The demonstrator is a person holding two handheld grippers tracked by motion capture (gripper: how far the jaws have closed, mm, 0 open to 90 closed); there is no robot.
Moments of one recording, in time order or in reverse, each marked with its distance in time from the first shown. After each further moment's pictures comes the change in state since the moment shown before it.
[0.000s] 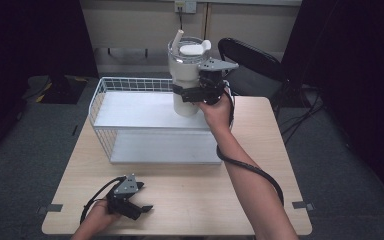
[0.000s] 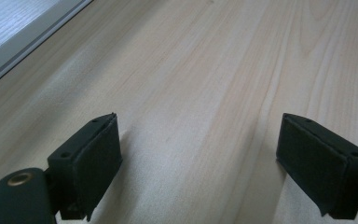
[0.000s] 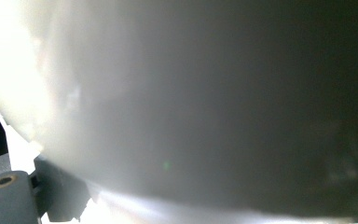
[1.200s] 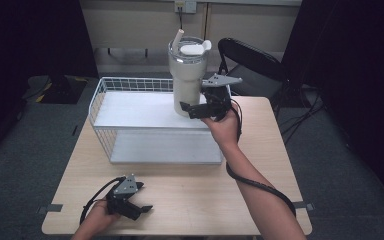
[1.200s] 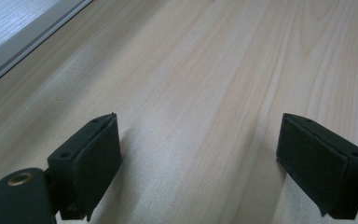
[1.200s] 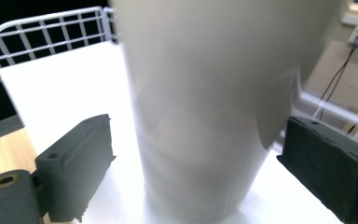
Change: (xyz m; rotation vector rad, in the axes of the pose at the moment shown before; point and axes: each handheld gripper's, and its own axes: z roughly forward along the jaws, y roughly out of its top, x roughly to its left) left arm -0.001 -0.001 -0.001 -0.004 0.006 -0.008; right arm 0.014 -0.030 -0.029 0.152 -0.044 0.012
